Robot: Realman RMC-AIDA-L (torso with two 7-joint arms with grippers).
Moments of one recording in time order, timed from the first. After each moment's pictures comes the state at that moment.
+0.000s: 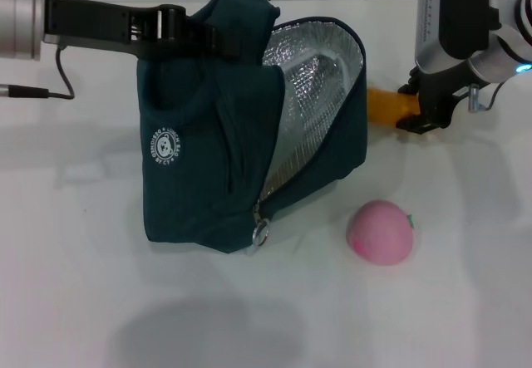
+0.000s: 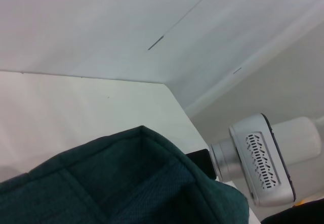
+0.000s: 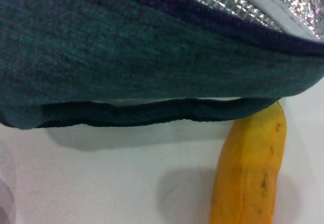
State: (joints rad) left arm -0.68 -2.02 0.75 1.02 2.00 1.76 -2.49; right arm 1.06 2.01 -1.13 -0.51 -2.59 -1.04 1.58
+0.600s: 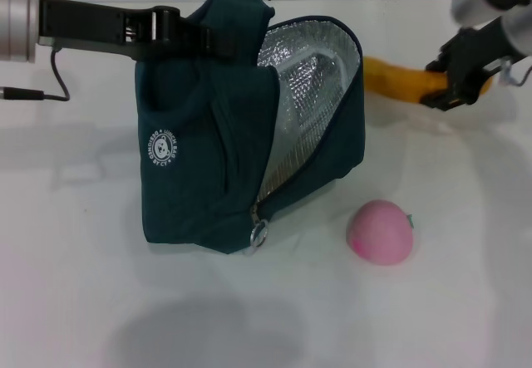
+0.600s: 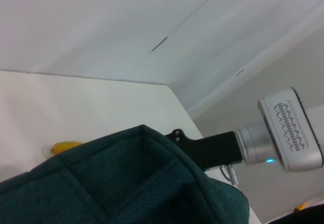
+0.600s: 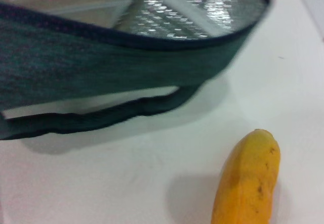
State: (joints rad) left arm -0.68 -2.02 0.74 1.02 2.00 1.76 -2.48; right arm 0.98 1.97 -1.11 -0.73 -2.59 -1.20 1.74
